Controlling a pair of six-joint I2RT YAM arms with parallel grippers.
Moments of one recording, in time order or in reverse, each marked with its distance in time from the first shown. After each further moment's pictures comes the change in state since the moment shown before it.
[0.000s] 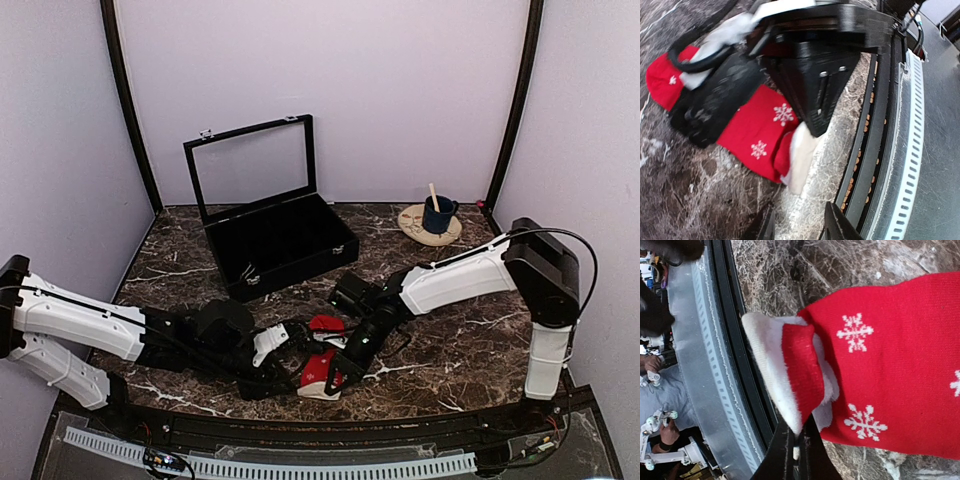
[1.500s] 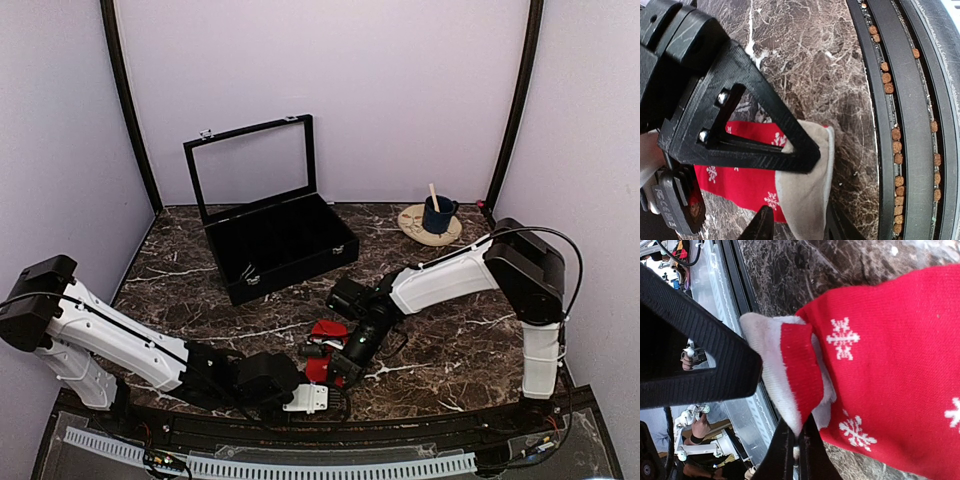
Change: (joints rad) left arm -0.277 0.265 0.118 0.068 -0.460 0.584; right arm -0.023 0.081 0.044 -0.053 -0.147 0.067
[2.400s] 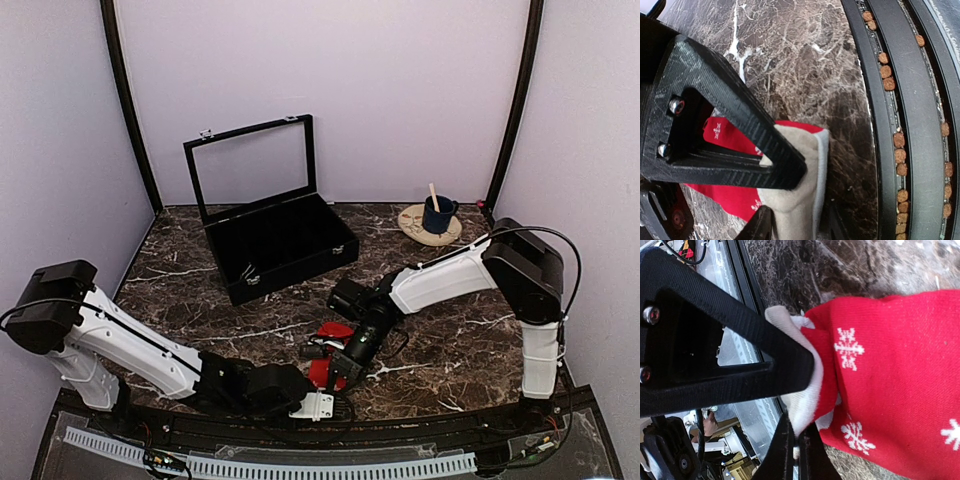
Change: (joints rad) left arm -0.014 0.089 0.000 0.070 -0.029 0.036; right arm -0.006 0.010 0.002 -0.016 -0.042 0.010
